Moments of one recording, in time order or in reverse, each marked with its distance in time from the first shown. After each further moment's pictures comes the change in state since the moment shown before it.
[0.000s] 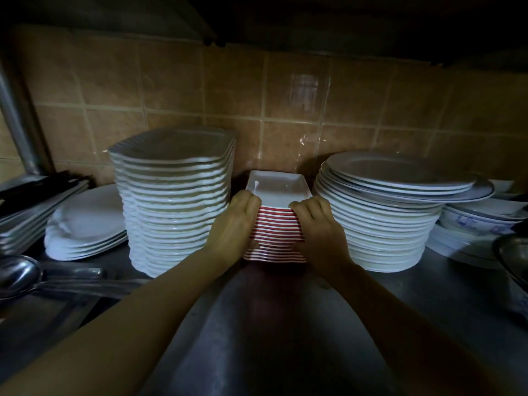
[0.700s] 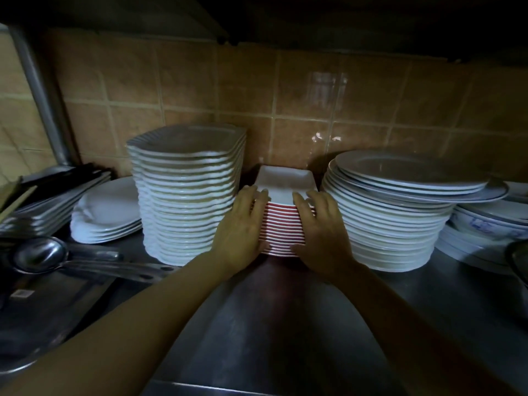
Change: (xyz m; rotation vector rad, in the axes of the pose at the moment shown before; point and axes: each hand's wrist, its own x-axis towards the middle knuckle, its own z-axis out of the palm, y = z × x) left_hand -0.024 0.020 -0.013 0.049 -0.013 -0.011; right_hand -0.008 -0.009 -0.017 0.042 -0.062 0.006
